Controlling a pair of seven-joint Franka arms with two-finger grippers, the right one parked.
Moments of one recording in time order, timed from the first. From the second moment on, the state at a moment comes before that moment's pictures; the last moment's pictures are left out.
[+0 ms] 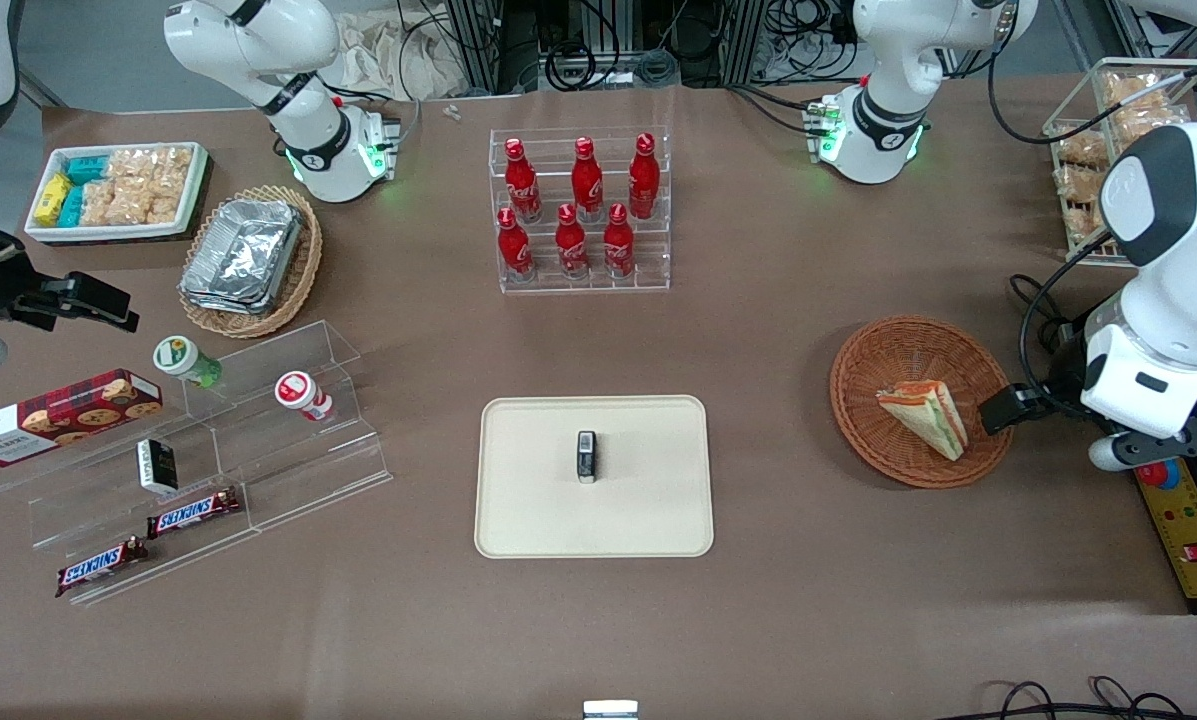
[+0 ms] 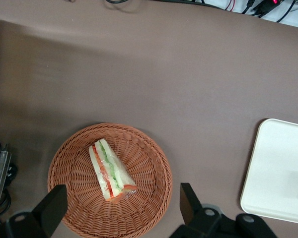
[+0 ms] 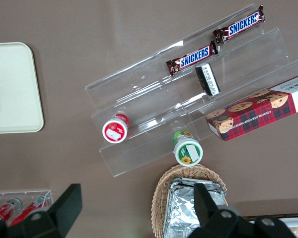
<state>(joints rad) -0.10 0.20 0.03 -1.60 -0.02 1.90 -0.29</state>
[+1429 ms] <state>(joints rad) -0.06 0.33 0.03 -1.85 -0.04 2.03 -1.18</state>
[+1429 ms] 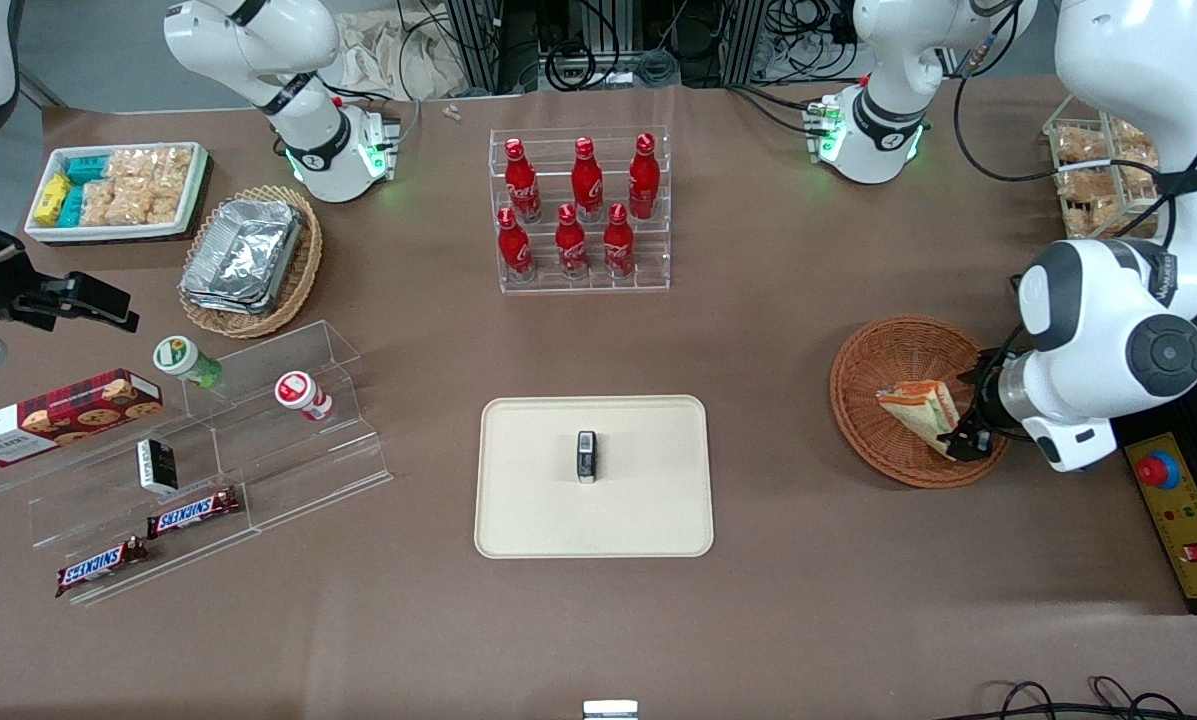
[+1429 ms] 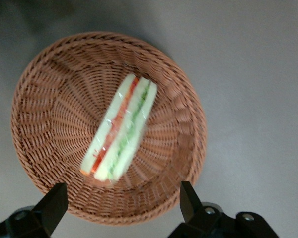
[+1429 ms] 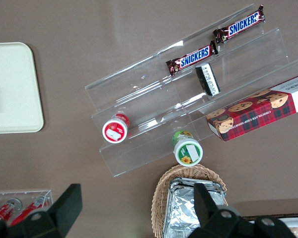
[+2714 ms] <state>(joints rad) -0.05 0.32 0.02 -2.11 -0.04 2.37 -1.18</state>
